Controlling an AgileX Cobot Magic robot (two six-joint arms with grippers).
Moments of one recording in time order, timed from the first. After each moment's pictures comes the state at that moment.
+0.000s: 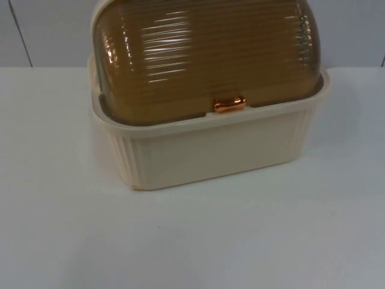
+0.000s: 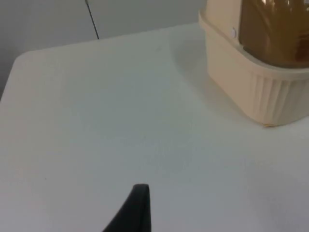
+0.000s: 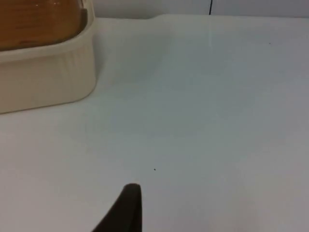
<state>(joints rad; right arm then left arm) 0.05 0.00 -0.52 -0.04 1.08 -0.01 -0.01 0.00 -0.51 -0.10 1.07 0.17</state>
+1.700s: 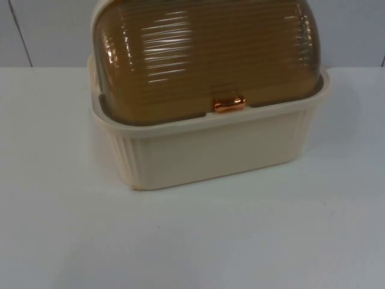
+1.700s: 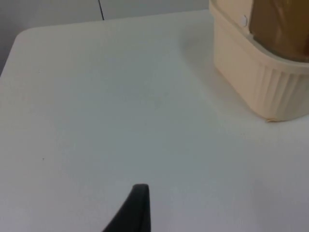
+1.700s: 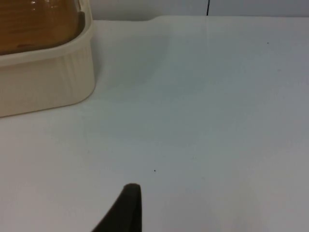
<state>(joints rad) 0.05 0.00 -0.52 -0.04 1.08 0.01 -0.01 0.00 -0.50 -0.07 1.08 0.09</state>
